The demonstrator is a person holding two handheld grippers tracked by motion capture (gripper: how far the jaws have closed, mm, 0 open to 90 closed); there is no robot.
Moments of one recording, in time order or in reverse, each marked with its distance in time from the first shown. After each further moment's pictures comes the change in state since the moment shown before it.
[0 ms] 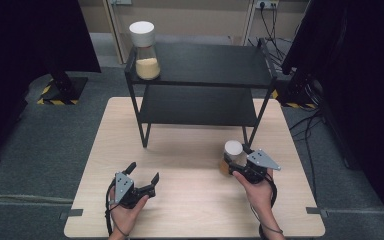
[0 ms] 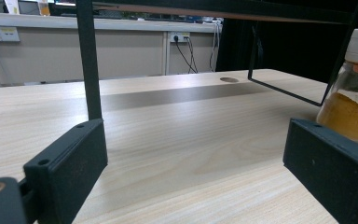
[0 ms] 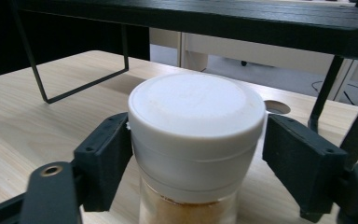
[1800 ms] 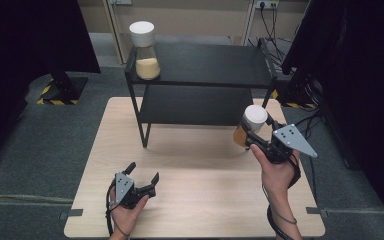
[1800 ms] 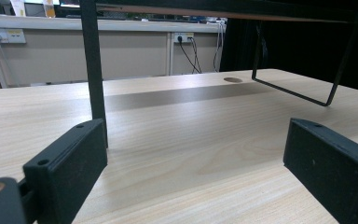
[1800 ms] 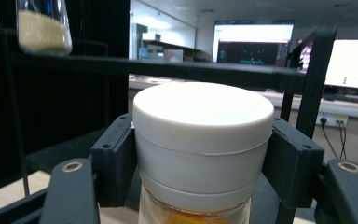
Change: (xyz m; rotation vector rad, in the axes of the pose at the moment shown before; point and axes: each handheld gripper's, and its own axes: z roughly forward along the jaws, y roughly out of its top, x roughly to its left) left arm -0.004 0.000 0.000 0.001 0.017 0.004; right arm 0.012 0.094 -0.052 -0.309 -0.110 -0.023
